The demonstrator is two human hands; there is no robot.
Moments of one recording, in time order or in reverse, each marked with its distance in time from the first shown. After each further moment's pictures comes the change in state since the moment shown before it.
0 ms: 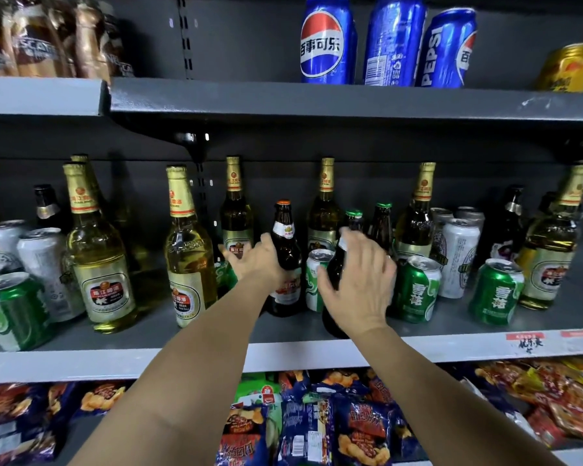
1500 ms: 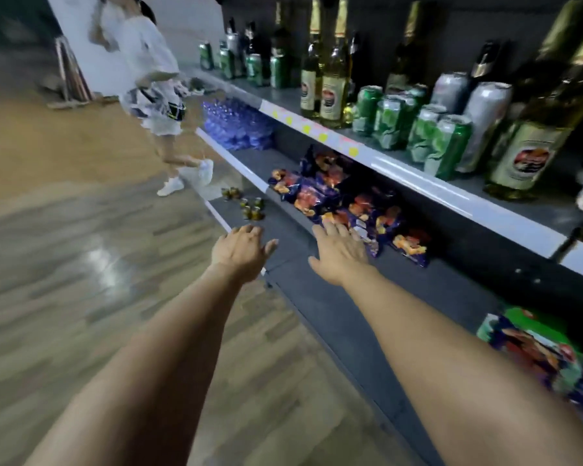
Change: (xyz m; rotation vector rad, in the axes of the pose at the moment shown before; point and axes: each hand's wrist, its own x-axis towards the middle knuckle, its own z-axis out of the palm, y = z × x) left_hand -0.421 -0.460 -0.065 0.262 -0.011 -0.772; right_hand -0.230 -0.461 -0.035 0.391 -1.186 -0.909
